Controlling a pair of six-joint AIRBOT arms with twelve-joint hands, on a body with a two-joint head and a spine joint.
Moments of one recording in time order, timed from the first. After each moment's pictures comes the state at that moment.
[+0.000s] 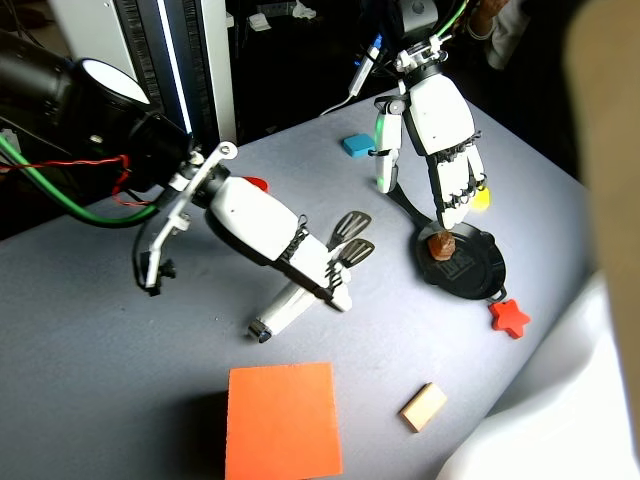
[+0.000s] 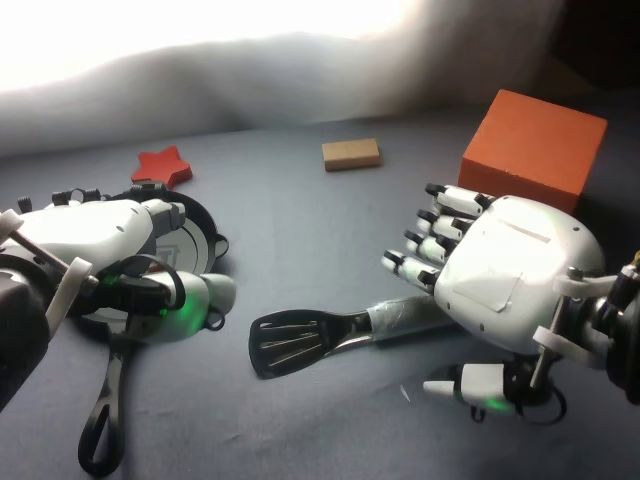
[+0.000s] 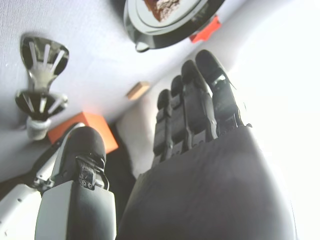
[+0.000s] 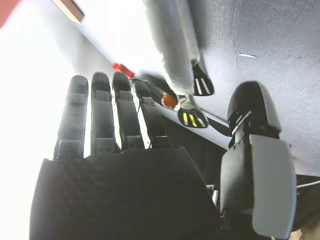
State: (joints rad) left arm 0.36 -0.83 0.55 -1.65 -0.97 2.20; right arm -0.49 -1.08 0.71 -2.01 -0.61 0.49
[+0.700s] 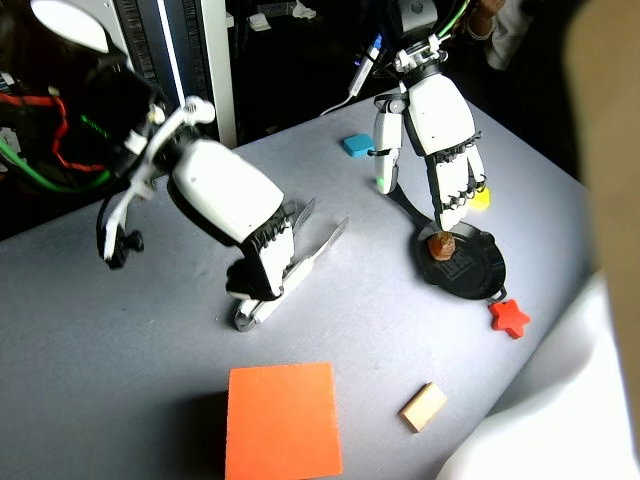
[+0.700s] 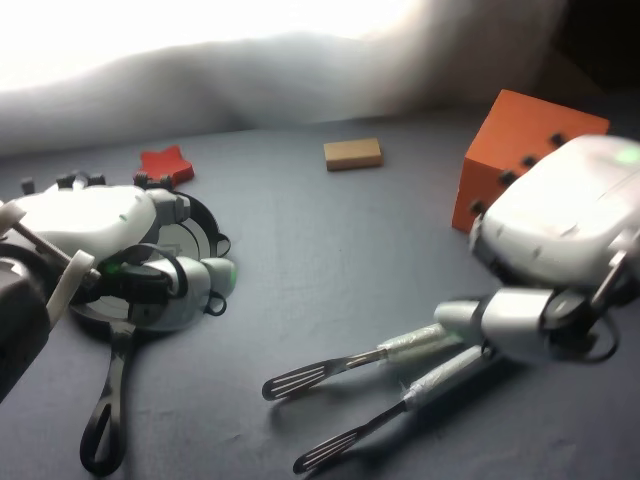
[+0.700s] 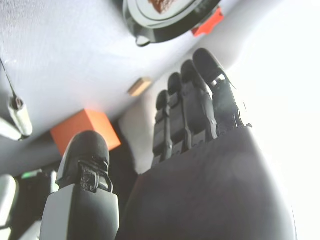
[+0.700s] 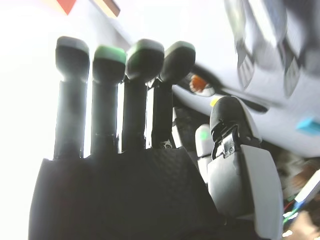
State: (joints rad) left arm 0.36 -0.83 0.56 -1.58 -0.95 2.20; right arm -0.25 -0.88 0.54 -1.54 -0.67 0.34
